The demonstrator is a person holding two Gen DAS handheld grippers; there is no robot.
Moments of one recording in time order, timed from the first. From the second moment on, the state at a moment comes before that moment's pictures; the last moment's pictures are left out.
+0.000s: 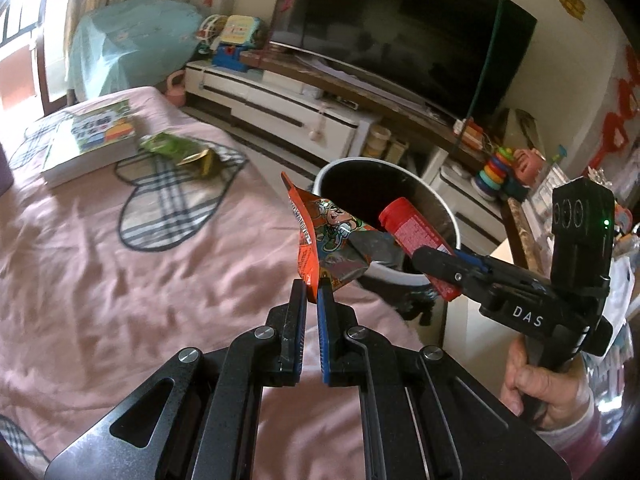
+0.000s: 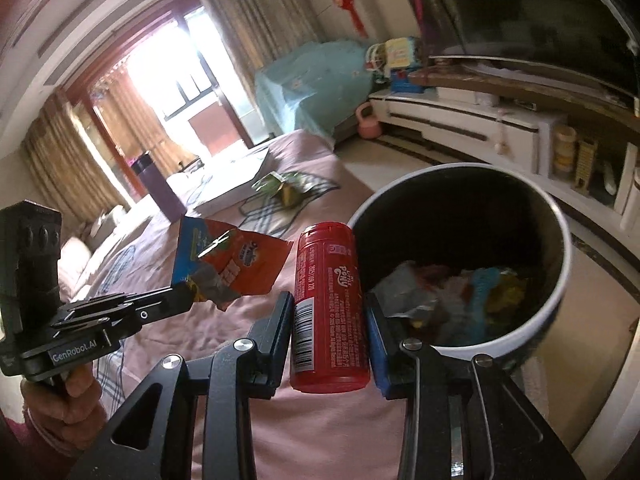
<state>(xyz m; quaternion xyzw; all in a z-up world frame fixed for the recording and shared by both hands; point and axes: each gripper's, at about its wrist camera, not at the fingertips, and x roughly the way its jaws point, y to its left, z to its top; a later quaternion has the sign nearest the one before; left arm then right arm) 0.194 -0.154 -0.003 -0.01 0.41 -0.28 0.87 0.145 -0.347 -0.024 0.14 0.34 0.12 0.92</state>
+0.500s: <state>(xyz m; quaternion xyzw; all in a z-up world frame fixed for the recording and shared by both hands) 0.206 -0.209 -0.003 0.02 0.41 -0.31 0.86 0.148 -0.393 -0.021 0.16 0.33 0.09 0.92</state>
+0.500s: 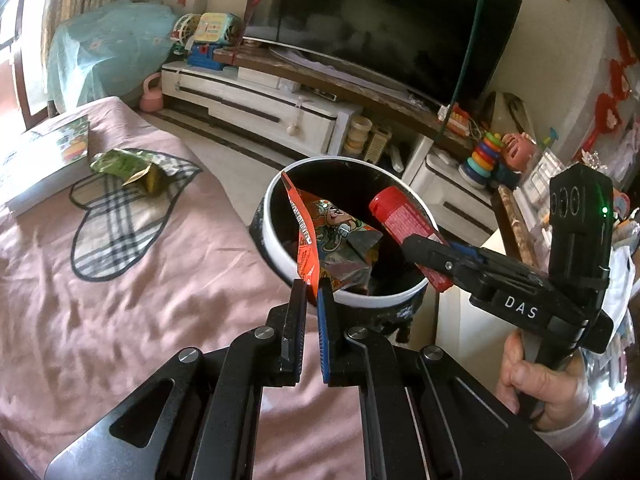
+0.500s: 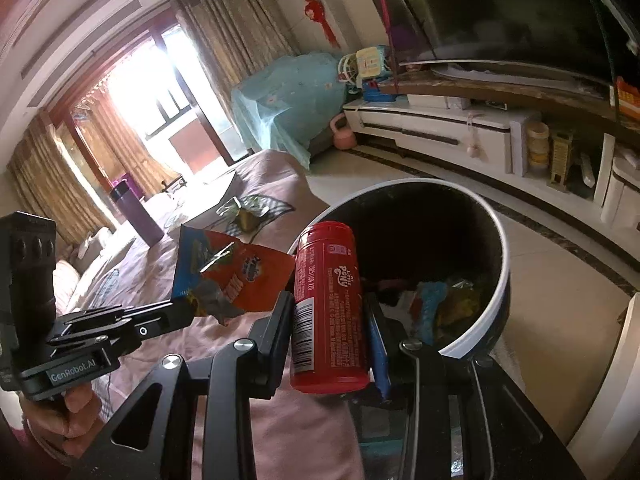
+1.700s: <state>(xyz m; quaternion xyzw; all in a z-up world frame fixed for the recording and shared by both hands) 0.245 -0.259 -0.018 0.03 0.44 -0.30 0.84 0.190 -0.433 -0.029 0.17 0.36 0.05 0.92</state>
